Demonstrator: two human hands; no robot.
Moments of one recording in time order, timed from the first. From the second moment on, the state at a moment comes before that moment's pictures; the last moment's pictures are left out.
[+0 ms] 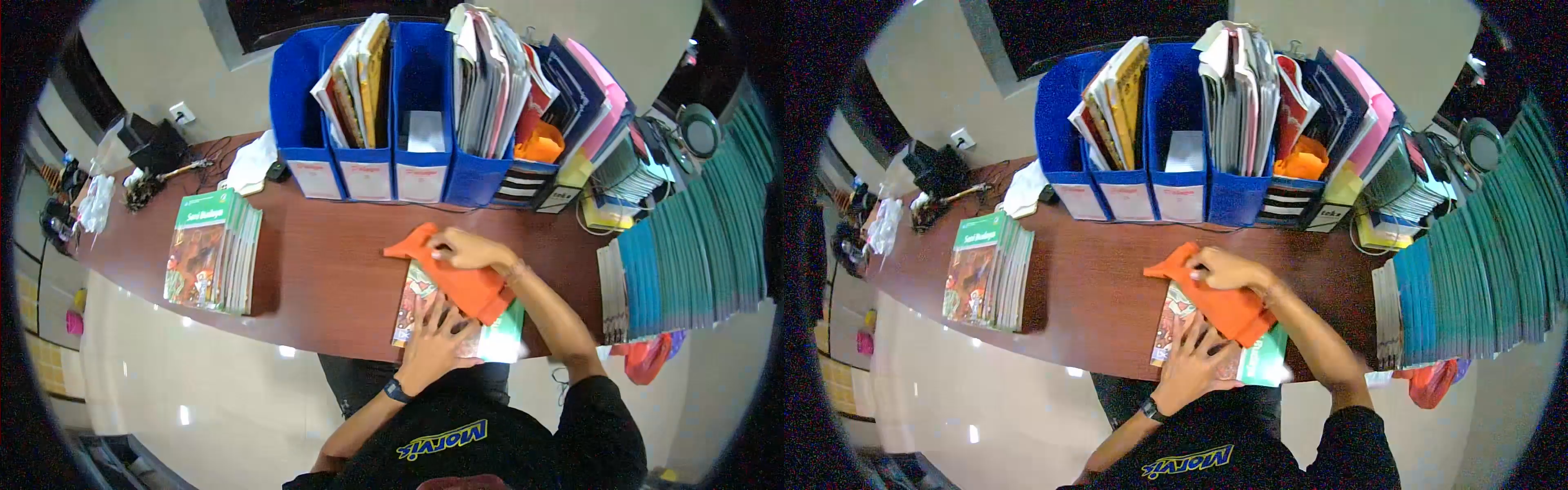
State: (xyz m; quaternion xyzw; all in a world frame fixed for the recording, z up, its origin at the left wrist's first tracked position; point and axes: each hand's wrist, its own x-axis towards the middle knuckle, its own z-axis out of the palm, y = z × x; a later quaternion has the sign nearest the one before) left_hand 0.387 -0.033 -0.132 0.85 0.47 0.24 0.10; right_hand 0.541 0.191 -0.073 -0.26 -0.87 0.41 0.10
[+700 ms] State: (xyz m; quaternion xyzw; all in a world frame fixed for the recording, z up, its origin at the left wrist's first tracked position) left_hand 0.393 -0.033 -0.117 0.85 0.47 0.23 0.07; right_hand 0.695 0.121 -0.071 -0.50 -0.79 0.32 0.14
